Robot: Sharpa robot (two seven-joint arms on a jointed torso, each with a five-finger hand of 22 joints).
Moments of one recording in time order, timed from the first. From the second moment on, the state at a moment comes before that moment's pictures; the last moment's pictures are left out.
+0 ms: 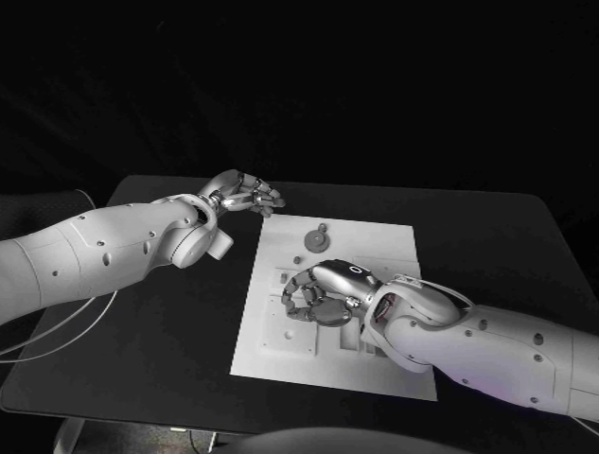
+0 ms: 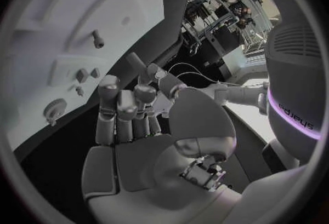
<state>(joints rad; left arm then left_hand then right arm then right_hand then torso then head) 1.24 -0.76 -0.15 1.19 -0.48 -0.26 0.27 1.04 -0.06 0.37 -0.29 0.07 0.80 0.18 0.29 0.44 1.04 0.17 0.12 0.16 0.85 0.15 0.38 0.61 0.07 0.88 0.06 0.14 0.79 1.05 -0.55 -0.15 1.49 -1.42 -0.39 0.12 1.09 0.03 0.50 -0.29 0.20 0.96 0.06 0.36 0.45 1.18 -0.02 1.16 0.92 1.16 -0.12 1.47 0.90 0.22 1.13 -0.05 1.00 1.31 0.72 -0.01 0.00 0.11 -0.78</state>
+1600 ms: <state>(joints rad) 1.24 -0.75 -0.15 1.19 -0.48 -0.26 0.27 1.04 -0.06 0.37 -0.28 0.07 0.80 0.18 0.29 0.44 1.04 0.17 0.11 0.16 0.85 0.16 0.38 0.61 0.07 0.88 0.06 0.14 0.79 0.98 -0.48 -0.17 1.39 -1.50 -0.36 0.12 1.09 0.03 0.50 -0.29 0.20 0.96 0.06 0.36 0.45 1.18 -0.02 1.16 0.92 1.16 -0.12 1.47 0.90 0.22 1.13 -0.05 1.00 1.31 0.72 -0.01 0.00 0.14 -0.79</state>
